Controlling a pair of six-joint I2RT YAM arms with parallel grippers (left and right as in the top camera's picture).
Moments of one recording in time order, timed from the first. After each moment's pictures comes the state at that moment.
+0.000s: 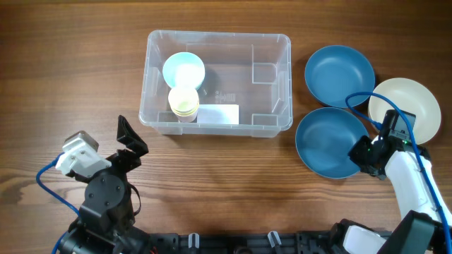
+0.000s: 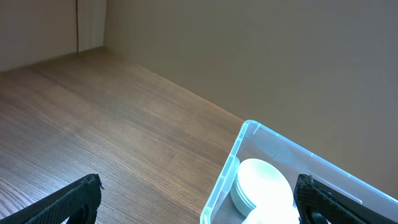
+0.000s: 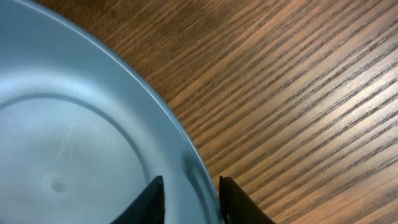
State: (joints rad) left arm -0.46 0.39 0.59 -0.47 -0.76 -0.55; right arm -0.37 1.34 0.64 -0.64 0.04 0.32
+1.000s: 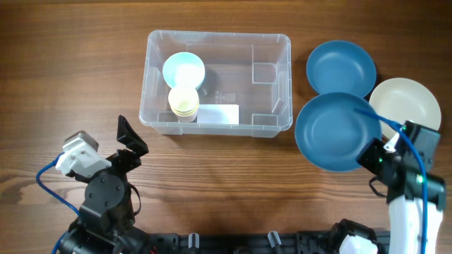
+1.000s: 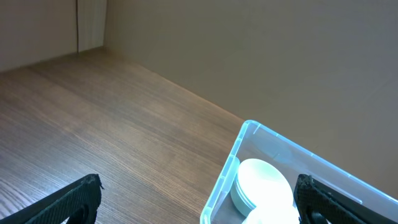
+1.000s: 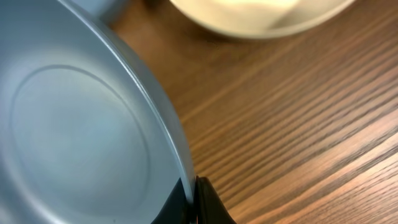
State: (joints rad) left arm -0.46 0.39 0.59 -0.47 -0.76 -0.55; right arm -0.37 0.88 0.71 -0.88 -0.03 0.27
